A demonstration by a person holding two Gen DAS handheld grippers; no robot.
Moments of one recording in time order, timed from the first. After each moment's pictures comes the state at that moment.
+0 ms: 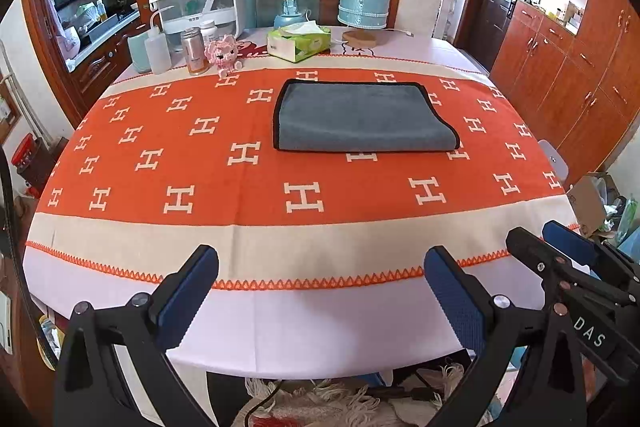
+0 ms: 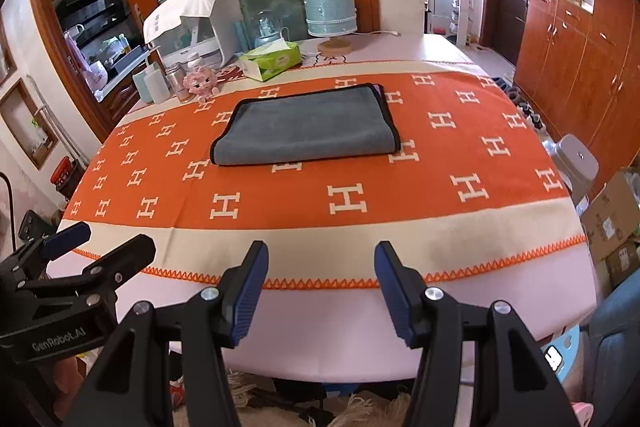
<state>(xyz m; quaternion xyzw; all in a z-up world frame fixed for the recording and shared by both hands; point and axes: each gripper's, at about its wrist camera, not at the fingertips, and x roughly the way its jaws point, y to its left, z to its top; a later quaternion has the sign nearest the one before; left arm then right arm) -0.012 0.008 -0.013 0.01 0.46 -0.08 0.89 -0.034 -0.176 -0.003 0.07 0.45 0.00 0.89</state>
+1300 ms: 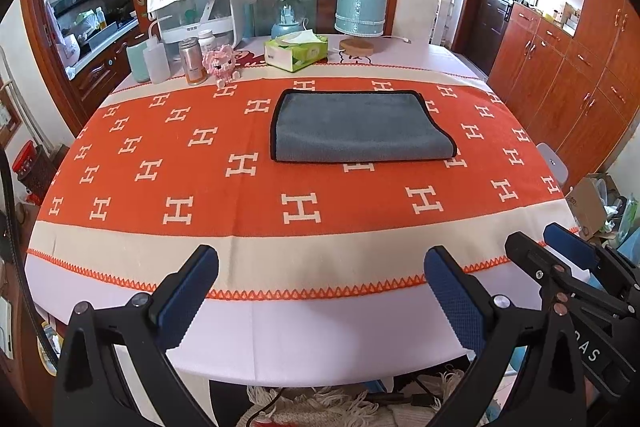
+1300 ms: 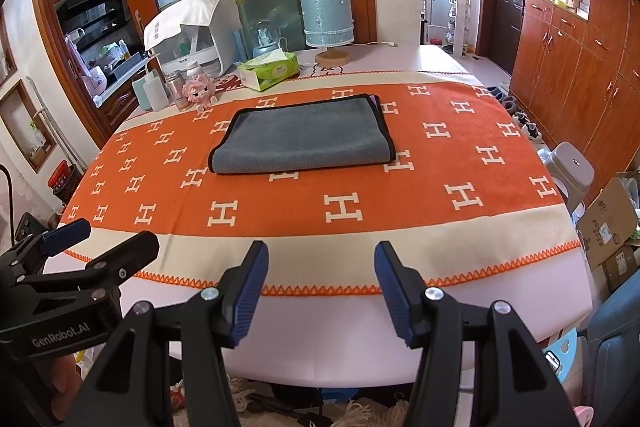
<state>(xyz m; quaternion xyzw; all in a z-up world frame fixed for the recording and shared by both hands) -0.011 0.003 -0.008 0.02 0.44 -0.08 0.89 -0.037 -0.174 0.003 0.06 0.43 -0.01 0.90</state>
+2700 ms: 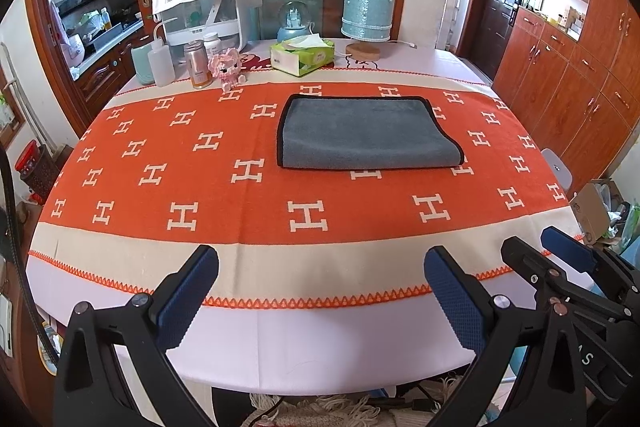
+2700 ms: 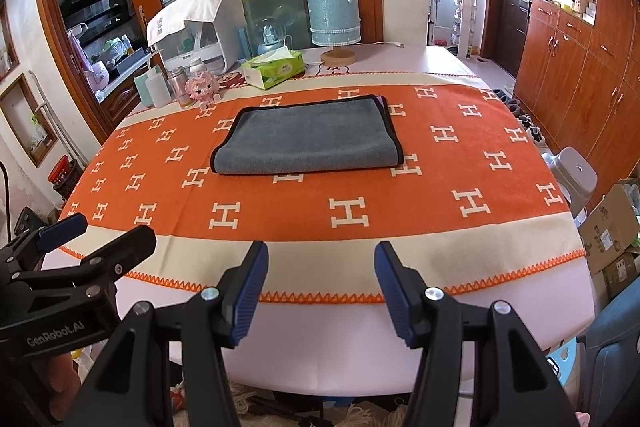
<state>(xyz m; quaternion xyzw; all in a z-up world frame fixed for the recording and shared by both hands) -0.004 0.008 -0.005 0.01 0.44 -0.08 0.90 -0.024 -0.171 -0.002 0.06 0.43 0.00 0.90</state>
